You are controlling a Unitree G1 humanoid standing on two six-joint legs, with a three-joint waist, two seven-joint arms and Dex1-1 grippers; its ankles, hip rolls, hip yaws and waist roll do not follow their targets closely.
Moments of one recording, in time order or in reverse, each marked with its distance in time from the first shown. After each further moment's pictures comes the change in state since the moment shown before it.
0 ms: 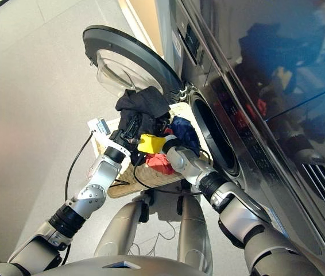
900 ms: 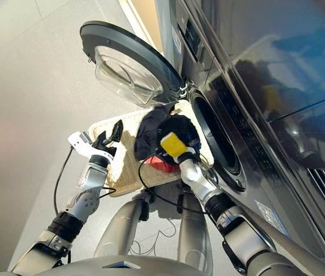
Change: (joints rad) left arm 0.123 -0.089 0.272 0.271 0.263 -0.106 0.149; right arm 0.313 0.007 -0.293 -0.072 0.362 -0.030 -0.119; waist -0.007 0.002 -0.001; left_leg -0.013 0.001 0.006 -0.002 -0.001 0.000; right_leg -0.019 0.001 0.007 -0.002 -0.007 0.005
